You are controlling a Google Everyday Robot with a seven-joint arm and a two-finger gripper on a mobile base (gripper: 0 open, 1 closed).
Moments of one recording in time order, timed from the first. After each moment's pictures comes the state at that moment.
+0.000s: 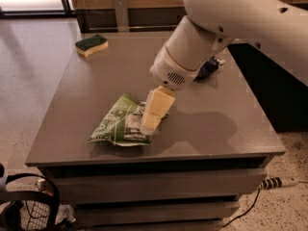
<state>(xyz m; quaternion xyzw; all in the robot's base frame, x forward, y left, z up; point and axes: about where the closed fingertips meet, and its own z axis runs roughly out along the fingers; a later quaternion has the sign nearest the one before) 0.502 0.003 0.875 -0.65 0.72 0.14 0.21</state>
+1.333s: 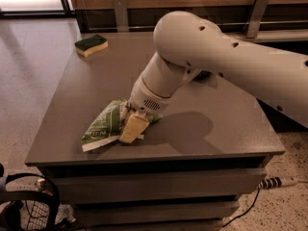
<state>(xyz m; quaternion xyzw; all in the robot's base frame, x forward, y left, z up) 0.479 0.055 0.812 -0.66 0.71 0.18 0.18</state>
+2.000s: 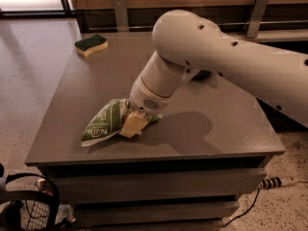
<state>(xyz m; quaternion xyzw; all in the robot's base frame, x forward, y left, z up) 0.479 0.055 0.815 -0.66 0.71 0.18 0.18</state>
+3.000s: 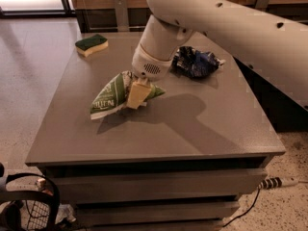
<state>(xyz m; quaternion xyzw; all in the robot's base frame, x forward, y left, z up) 0.545 0.040 0.852 -0.68 0.71 0.14 0.15</state>
